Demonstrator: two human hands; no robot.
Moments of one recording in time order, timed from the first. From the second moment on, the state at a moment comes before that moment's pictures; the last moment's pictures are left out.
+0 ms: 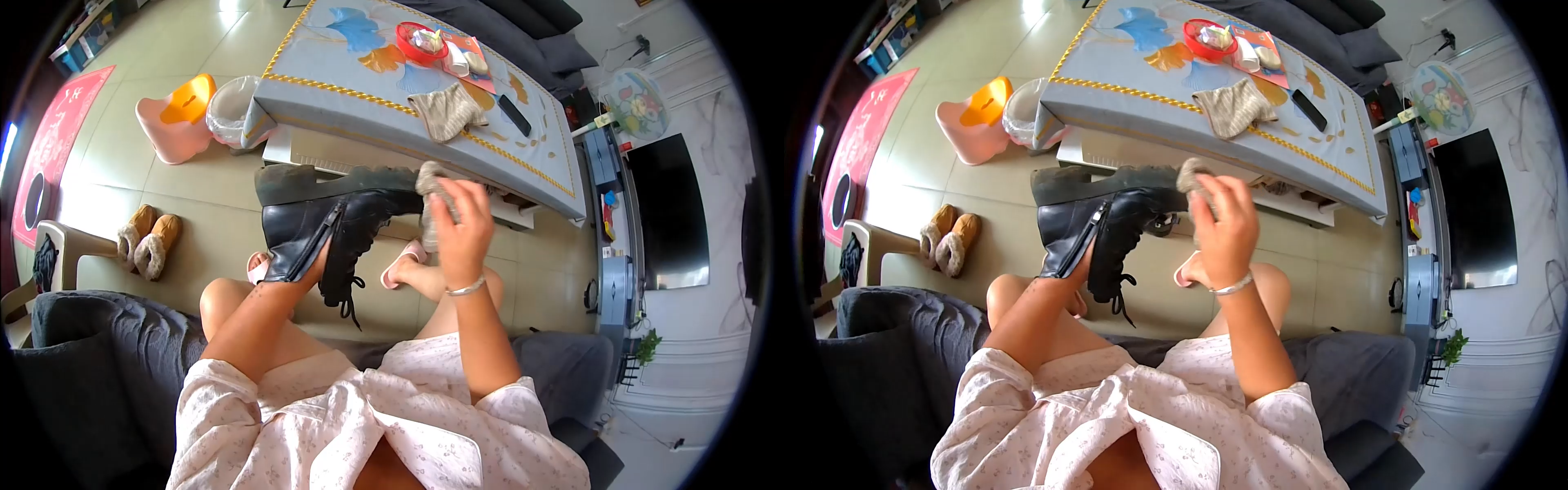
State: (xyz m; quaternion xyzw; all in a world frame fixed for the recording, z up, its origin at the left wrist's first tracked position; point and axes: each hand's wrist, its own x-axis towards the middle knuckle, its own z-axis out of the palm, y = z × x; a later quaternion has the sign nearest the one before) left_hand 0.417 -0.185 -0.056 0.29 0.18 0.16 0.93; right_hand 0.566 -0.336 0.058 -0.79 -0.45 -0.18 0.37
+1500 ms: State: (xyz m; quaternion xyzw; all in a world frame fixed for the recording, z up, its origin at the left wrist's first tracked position) left_hand 0.405 -0.205 -0.056 0.32 0.16 0.13 0.92; right_hand 0.555 -0.310 0.059 -0.76 -0.63 -0.07 0.14
